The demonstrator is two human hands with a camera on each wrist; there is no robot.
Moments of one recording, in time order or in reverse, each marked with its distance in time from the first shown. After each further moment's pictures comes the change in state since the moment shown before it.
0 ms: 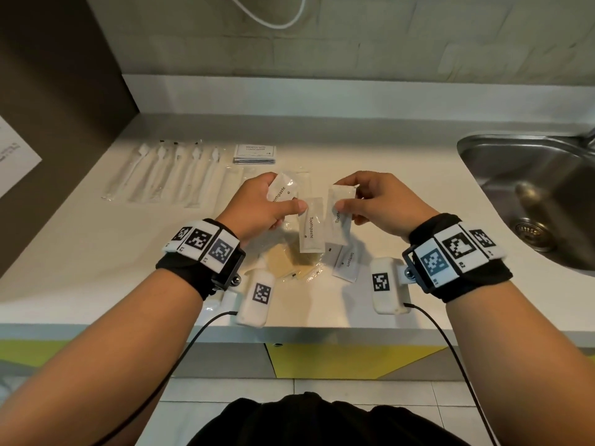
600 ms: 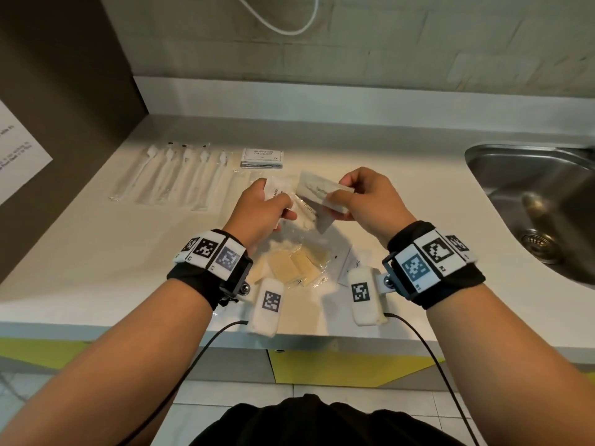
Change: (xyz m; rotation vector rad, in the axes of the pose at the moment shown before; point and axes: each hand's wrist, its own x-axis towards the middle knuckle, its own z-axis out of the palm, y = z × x) left_hand 0.005 -0.006 0.002 -0.120 0.190 -0.121; right_hand 0.018 -0.013 0.028 0.317 0.180 0.034
